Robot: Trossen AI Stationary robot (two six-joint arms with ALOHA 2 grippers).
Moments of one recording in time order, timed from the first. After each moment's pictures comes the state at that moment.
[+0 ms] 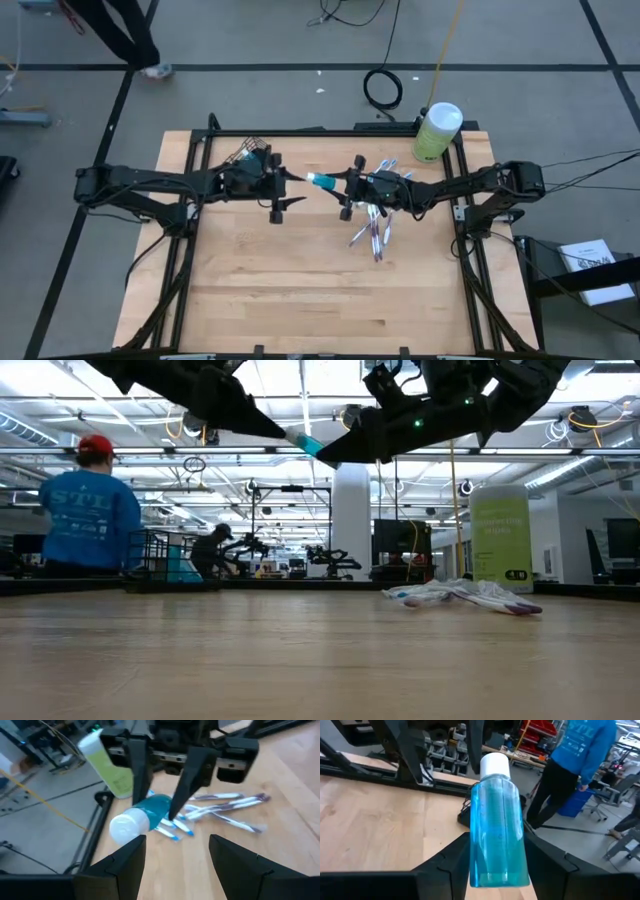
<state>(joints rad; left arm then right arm) 0.12 1.21 0.79 0.07 -0.07 0.39 -0.07 1.55 0.76 0.66 0.21 -0.27</state>
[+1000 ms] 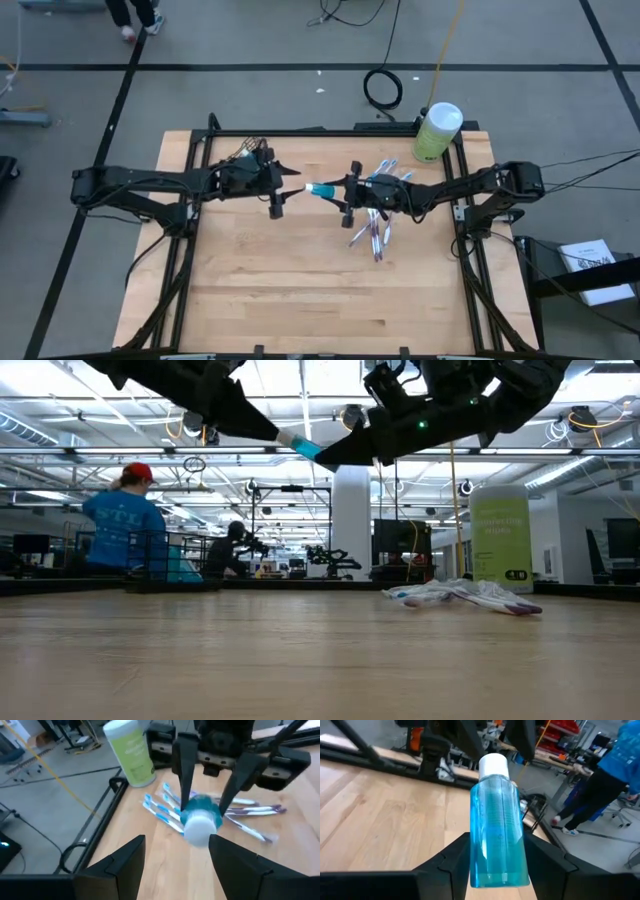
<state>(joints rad) 0.12 1.17 0.79 0.03 -0.14 0.25 -0.06 1.56 0.75 0.65 0.16 -0.28</state>
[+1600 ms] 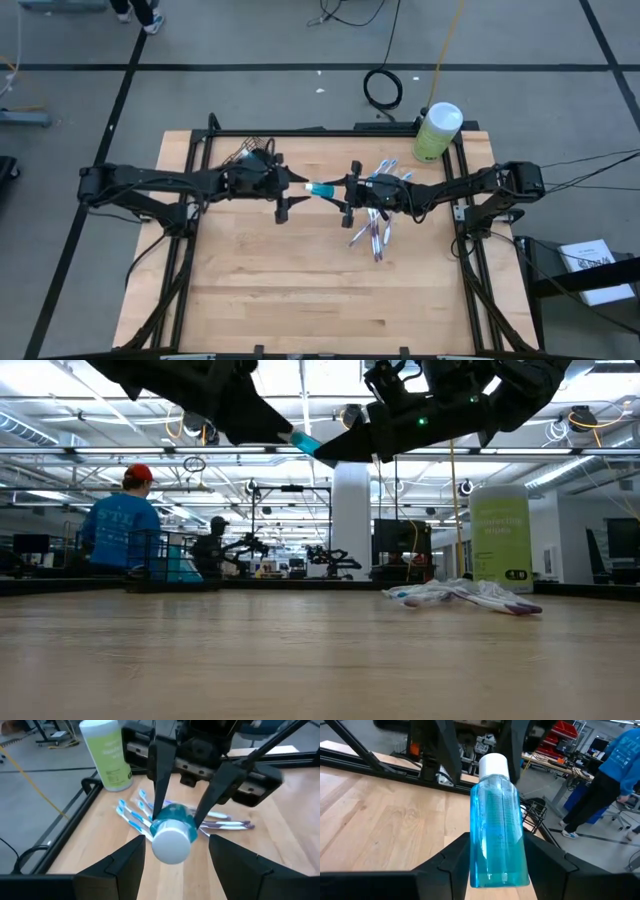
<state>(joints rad) 0.12 1.25 0.79 0.12 -0.01 0.13 -0.06 1.56 0.75 0.66 0.15 -0.28</state>
